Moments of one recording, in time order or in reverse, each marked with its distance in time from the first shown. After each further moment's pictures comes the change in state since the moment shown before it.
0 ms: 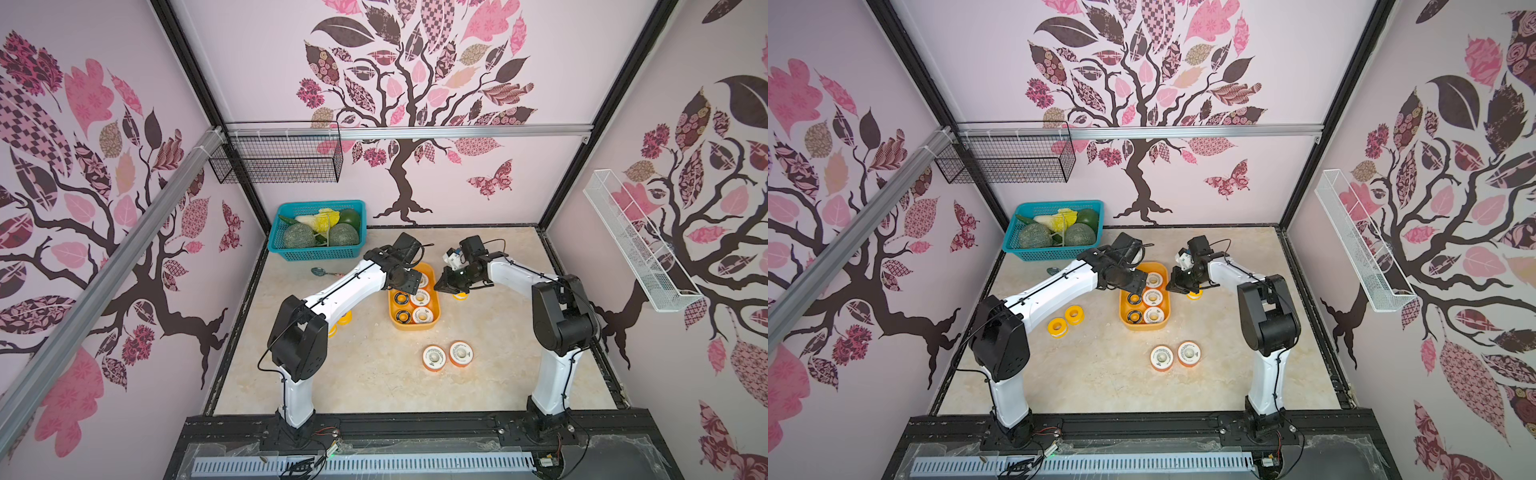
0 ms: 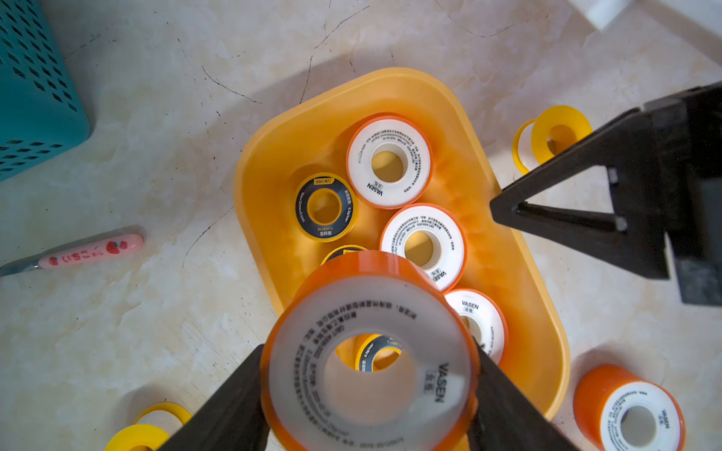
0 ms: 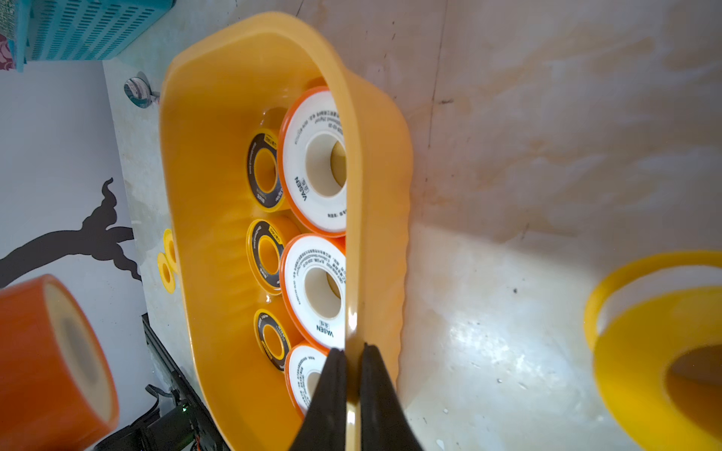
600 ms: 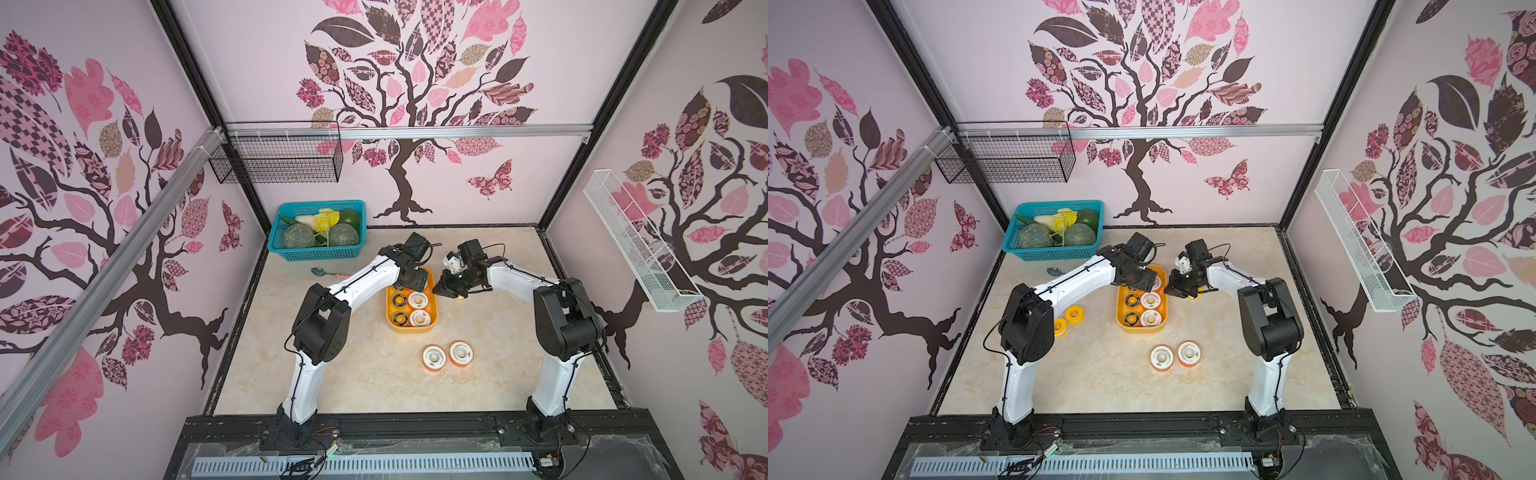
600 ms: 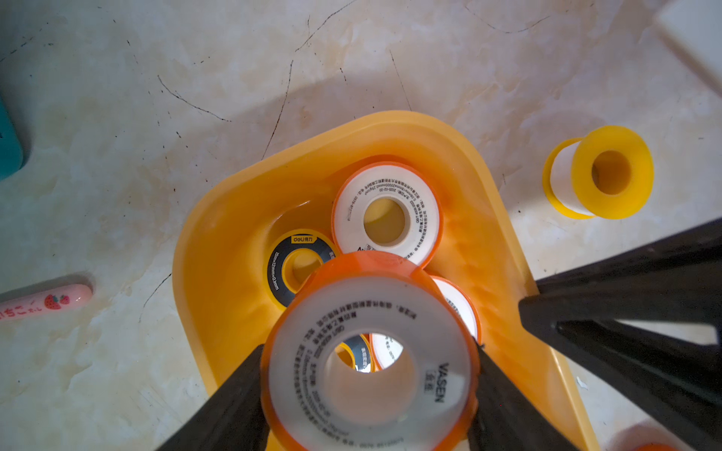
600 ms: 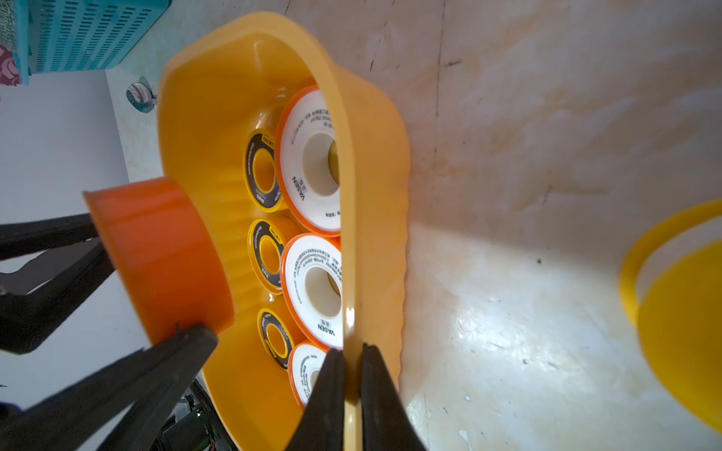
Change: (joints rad) left arm 0.000 0.201 0.159 0.001 -0.019 -0.001; right arm 0.018 -0.040 -0.067 0.055 0.012 0.083
